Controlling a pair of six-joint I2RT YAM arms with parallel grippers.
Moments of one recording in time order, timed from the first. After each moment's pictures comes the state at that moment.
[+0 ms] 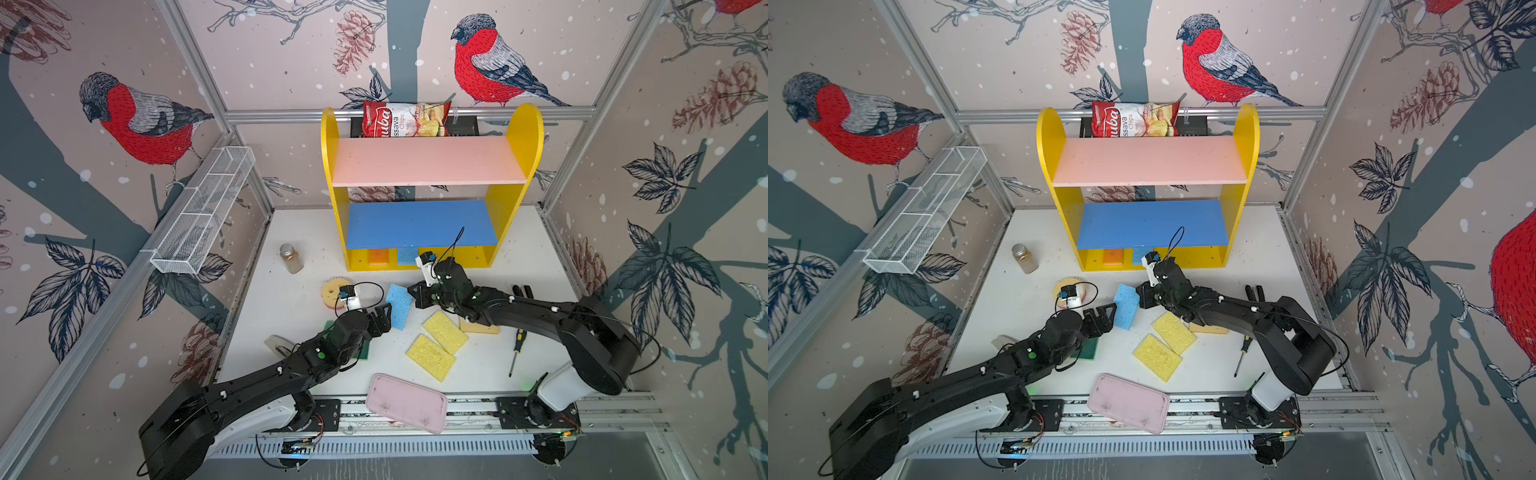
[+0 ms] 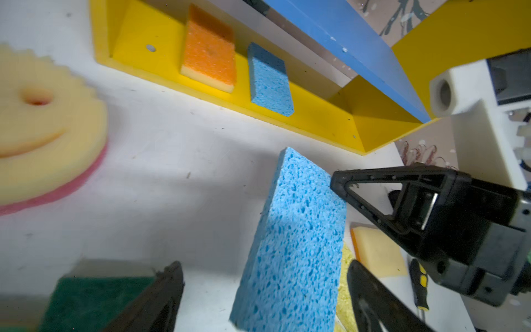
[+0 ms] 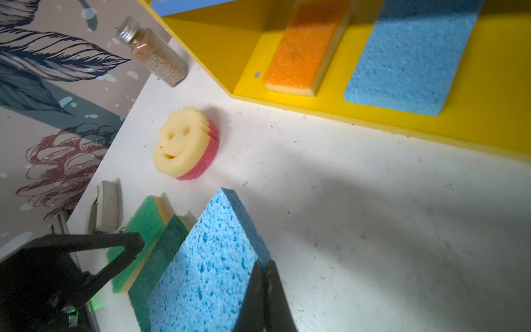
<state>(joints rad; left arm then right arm) -0.87 0.96 0.32 0.16 -0.30 -0.86 0.82 1.56 0.83 0.12 -0.20 0.42</state>
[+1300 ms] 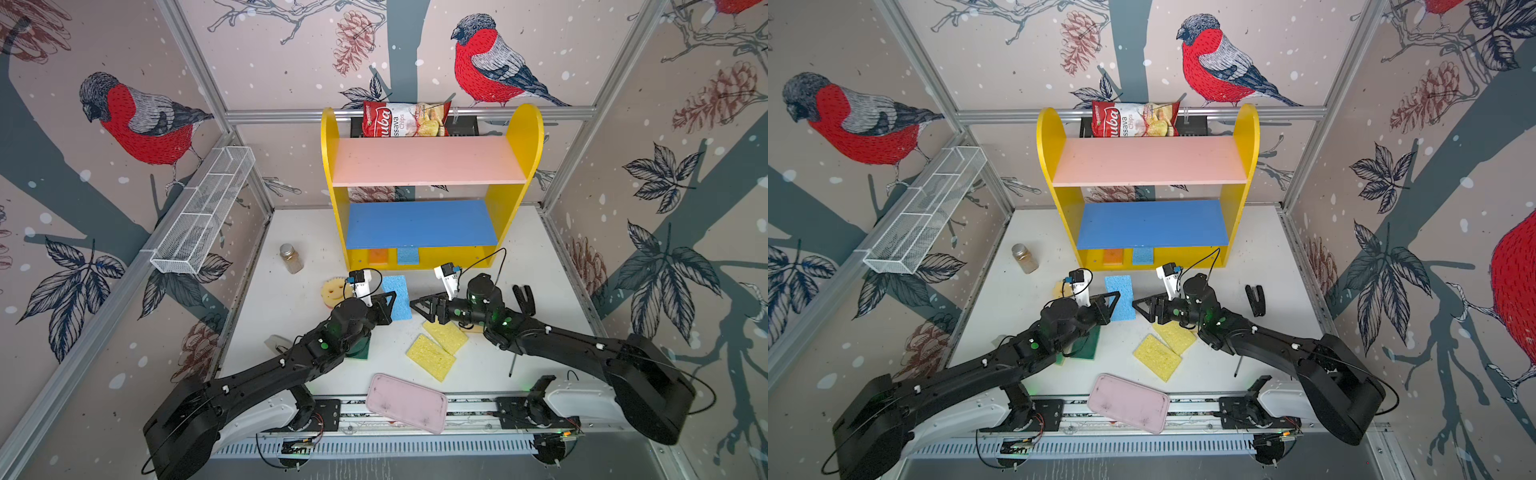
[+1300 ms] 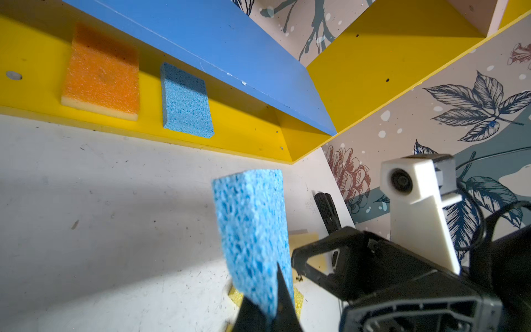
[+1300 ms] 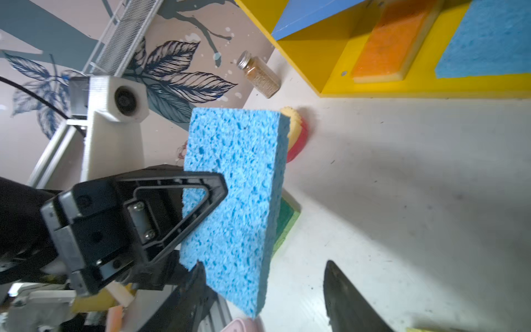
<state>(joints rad) -0.84 0.99 0.41 0.29 -0.14 -0.84 0.80 1.26 0.50 0.44 -0.48 0.68</state>
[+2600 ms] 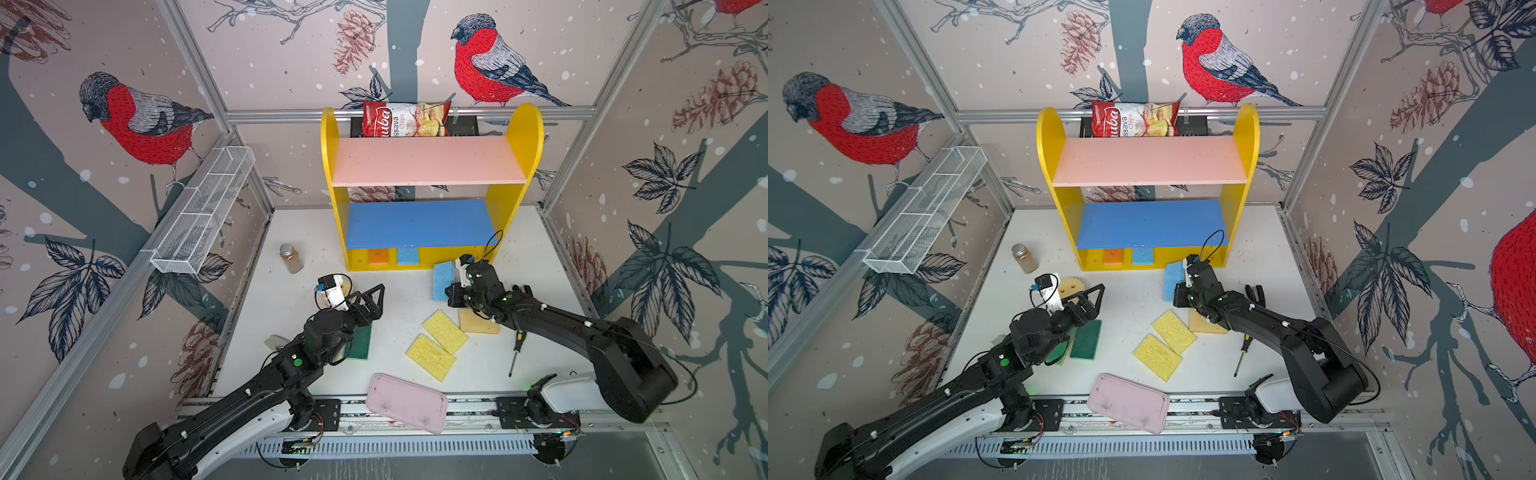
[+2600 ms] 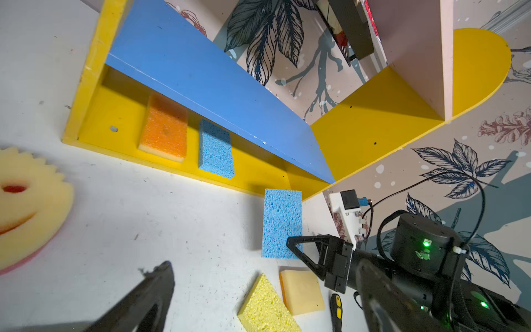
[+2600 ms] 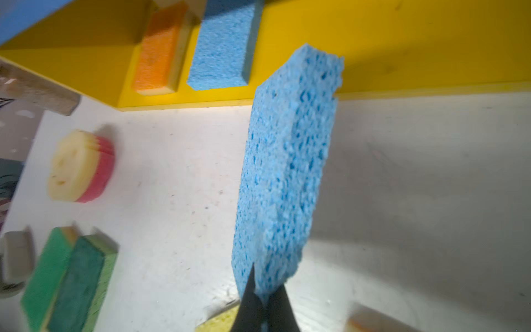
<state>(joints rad) -0.82 0.65 0.37 0.09 -0.30 -0.87 0.59 1.42 0.68 -0.04 -0.08 0.44</state>
